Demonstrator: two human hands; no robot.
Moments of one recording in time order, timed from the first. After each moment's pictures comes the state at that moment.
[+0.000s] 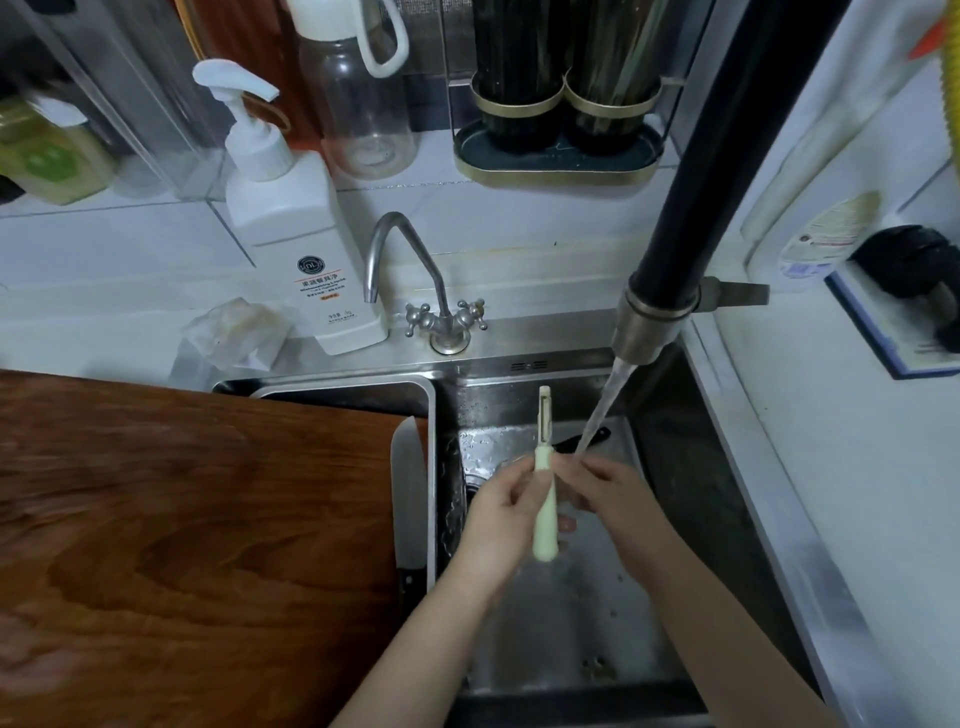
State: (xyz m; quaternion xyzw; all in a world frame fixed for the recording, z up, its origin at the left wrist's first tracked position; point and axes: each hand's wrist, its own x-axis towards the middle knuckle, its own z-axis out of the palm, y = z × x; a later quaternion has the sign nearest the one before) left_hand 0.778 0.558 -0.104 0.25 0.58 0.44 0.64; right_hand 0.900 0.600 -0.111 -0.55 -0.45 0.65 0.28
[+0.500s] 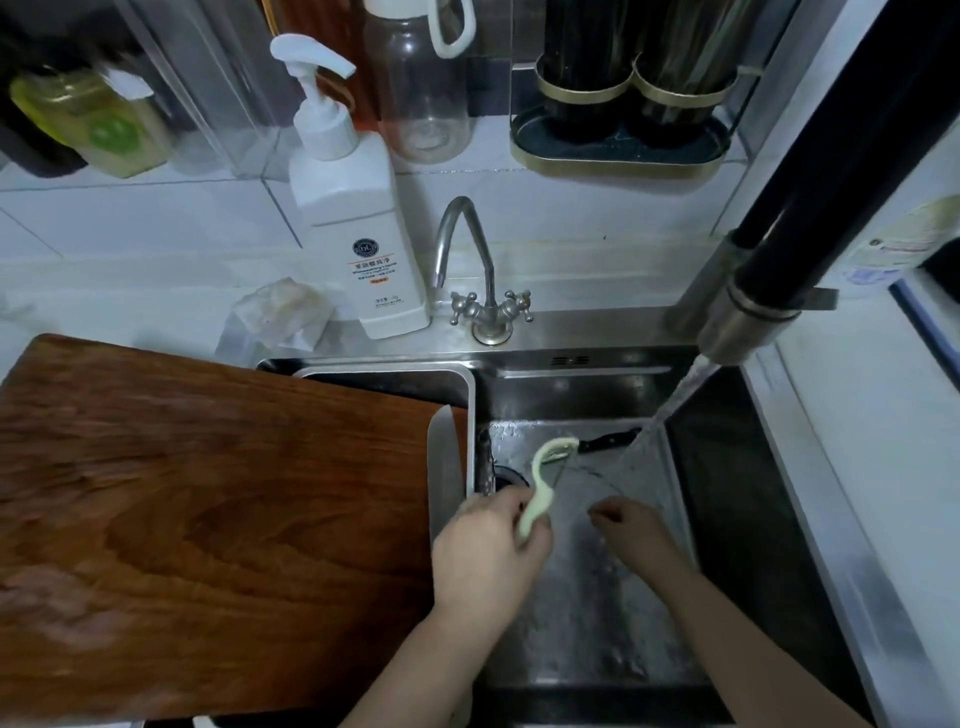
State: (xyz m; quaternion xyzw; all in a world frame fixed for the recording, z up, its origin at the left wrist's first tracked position) left_hand 0.741 0.519 -0.099 0.54 0.78 0.21 0.25; right_hand 0.903 0.601 -0.206 -0.67 -0.56 0.49 0.03
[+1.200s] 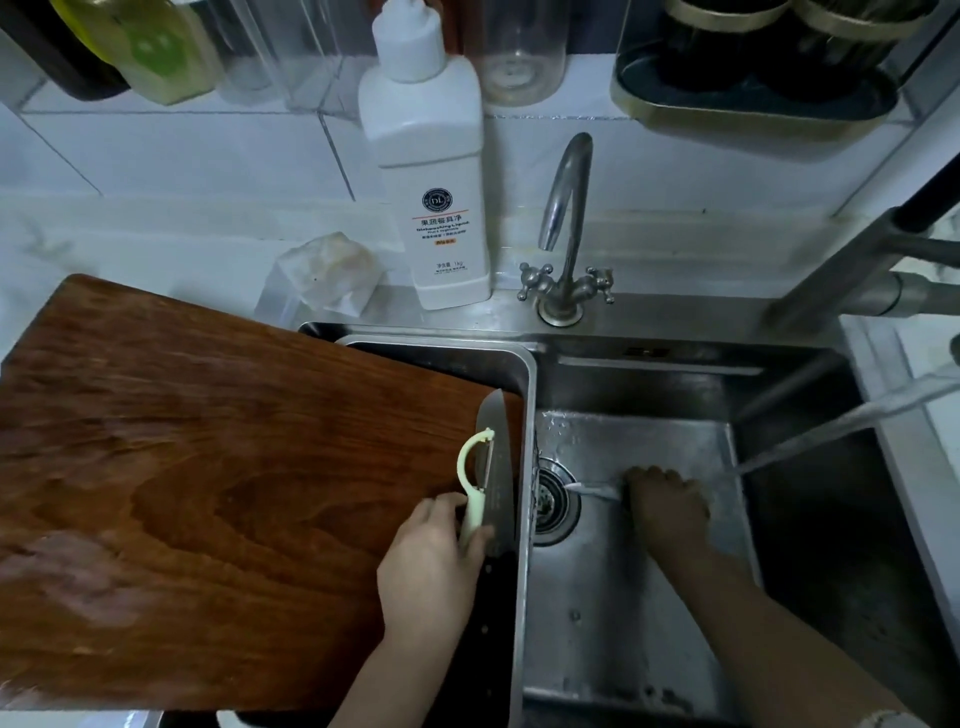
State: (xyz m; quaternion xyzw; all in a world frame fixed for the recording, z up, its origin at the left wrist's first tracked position) left_hand 0.670 0.492 -0.148 0.43 0.87 0.14 0.19; right_hand 0.872 0.638 -0.266 -0.60 -0.77 0.13 -0.16
